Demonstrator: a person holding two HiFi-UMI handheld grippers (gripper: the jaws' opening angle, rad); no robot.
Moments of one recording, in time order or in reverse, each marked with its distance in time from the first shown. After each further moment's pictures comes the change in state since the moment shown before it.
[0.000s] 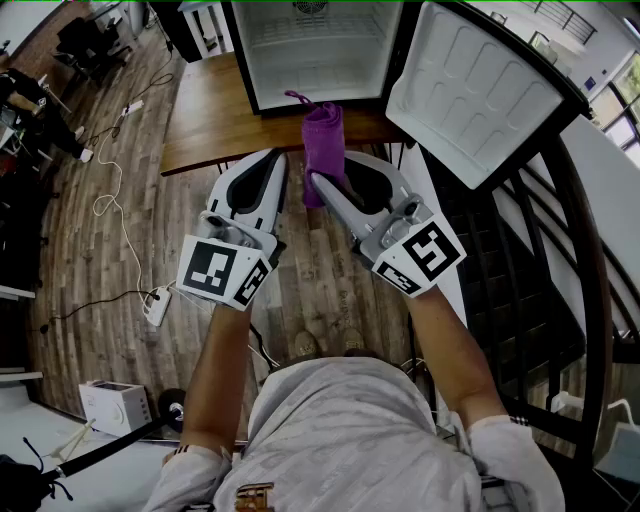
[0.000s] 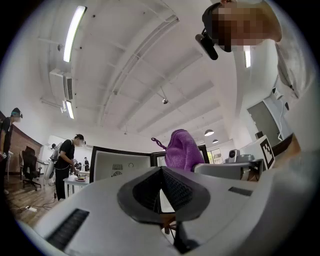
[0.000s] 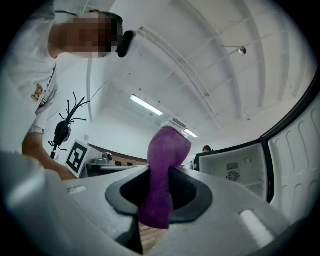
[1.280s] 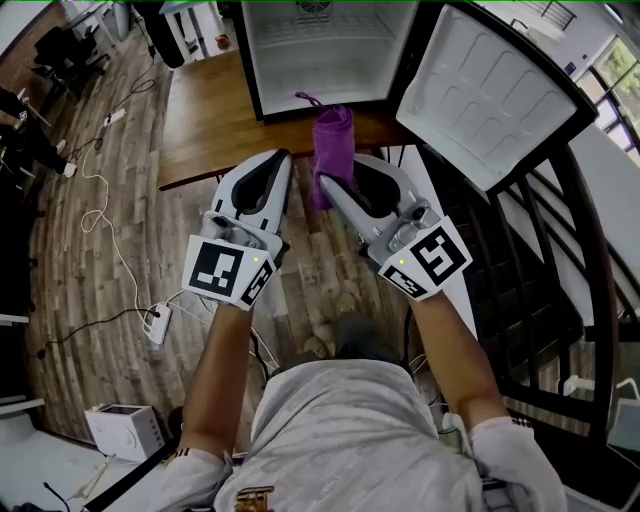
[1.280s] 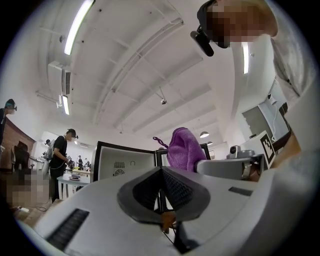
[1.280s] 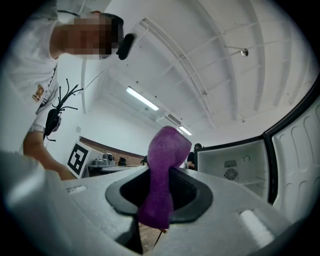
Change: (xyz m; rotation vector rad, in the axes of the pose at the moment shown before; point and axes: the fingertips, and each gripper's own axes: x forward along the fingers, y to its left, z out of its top) left arm 0.001 0.071 -0.021 -0.023 -0.007 -0.074; right arm 0.060 -0.003 -0.029 -0.035 0.045 -0.084
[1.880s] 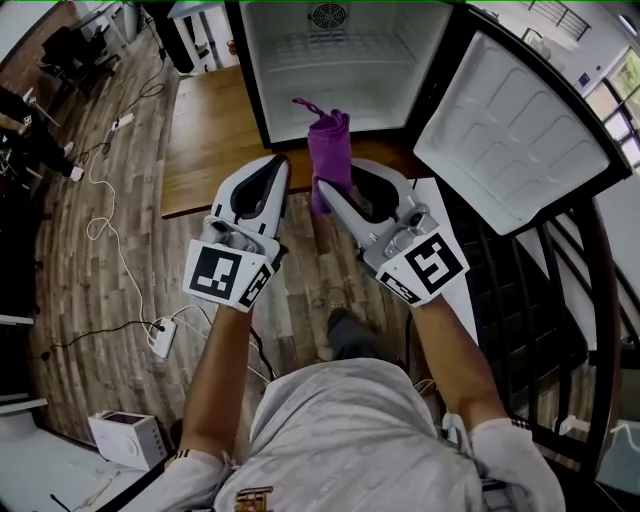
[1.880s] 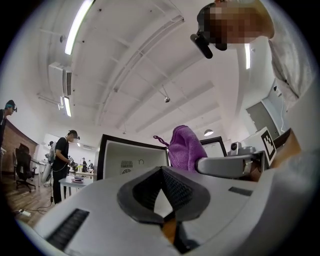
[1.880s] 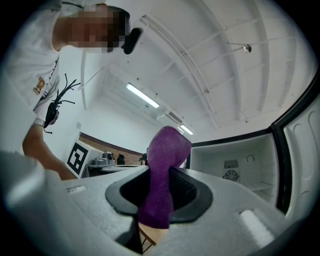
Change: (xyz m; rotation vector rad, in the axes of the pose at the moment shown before) left arm 0.065 0.072 -0.030 0.022 -0.006 0.033; right arm 0.065 -0.070 -0.031 -0.042 0.011 0.025
